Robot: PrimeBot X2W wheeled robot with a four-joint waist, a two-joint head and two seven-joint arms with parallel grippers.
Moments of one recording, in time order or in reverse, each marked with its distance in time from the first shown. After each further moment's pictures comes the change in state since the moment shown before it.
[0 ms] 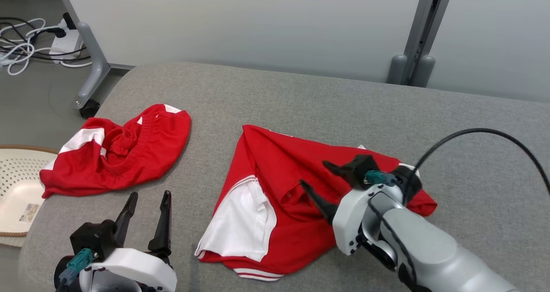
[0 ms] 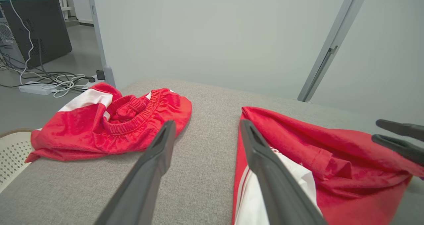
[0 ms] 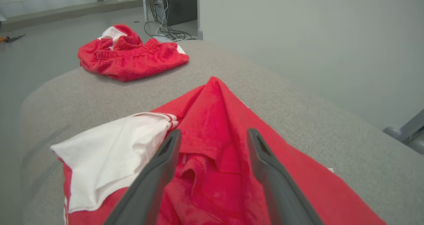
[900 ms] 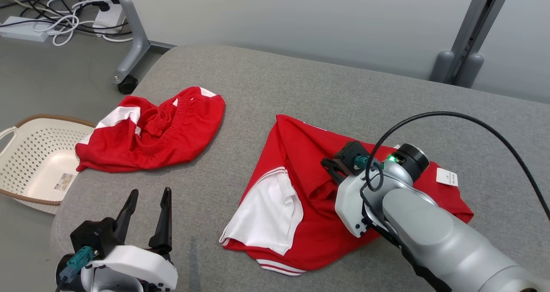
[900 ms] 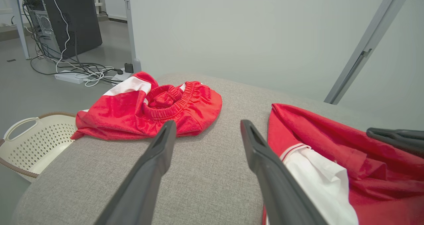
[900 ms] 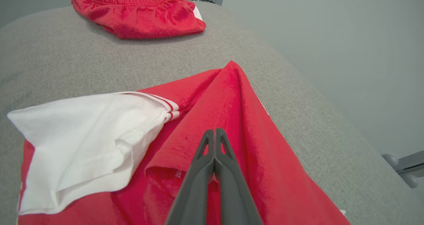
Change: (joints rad) left arm -0.018 -0.023 0.012 0.030 0.007 -0.024 -0.019; right arm -0.107 0.026 0.050 0.137 -0.147 0.000 0.120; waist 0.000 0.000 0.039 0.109
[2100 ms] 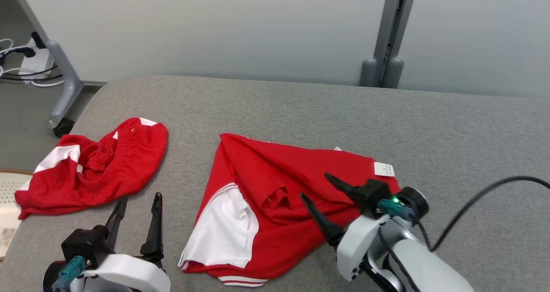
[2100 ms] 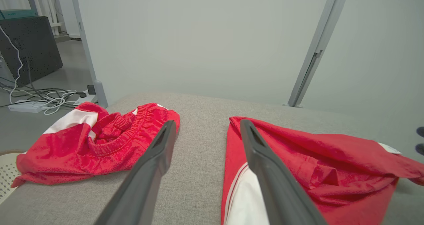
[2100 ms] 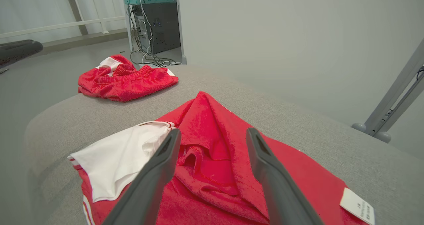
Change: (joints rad) left arm 0.062 0.024 0.031 -0.094 0.045 0.031 0.027; right arm 0.419 -0.033 -0.398 -0.546 -0.138 0.000 -0.019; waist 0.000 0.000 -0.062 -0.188
